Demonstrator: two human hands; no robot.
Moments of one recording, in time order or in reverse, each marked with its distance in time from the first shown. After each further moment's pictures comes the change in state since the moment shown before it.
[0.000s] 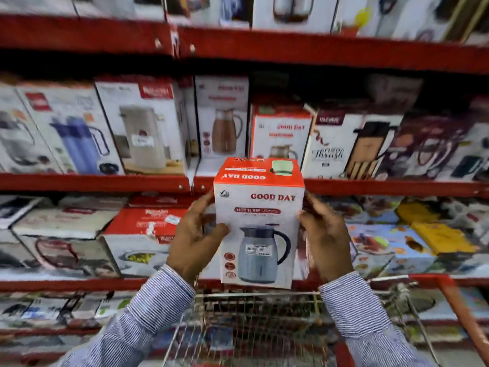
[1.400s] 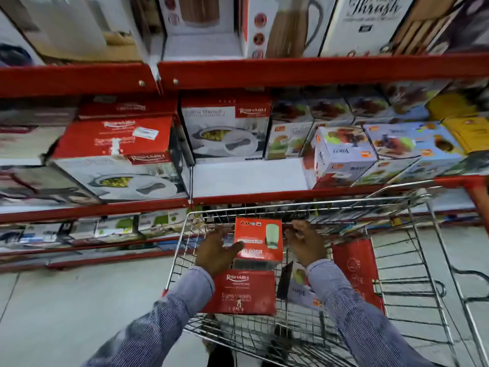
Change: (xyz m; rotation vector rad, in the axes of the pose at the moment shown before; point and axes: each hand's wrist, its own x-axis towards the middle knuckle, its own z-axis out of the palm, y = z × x) left_hand -0.093 -0.240 0.064 0.414 -0.376 -0.692; right_hand -0.119 0.242 0.010 -0.480 -0.079 0.771
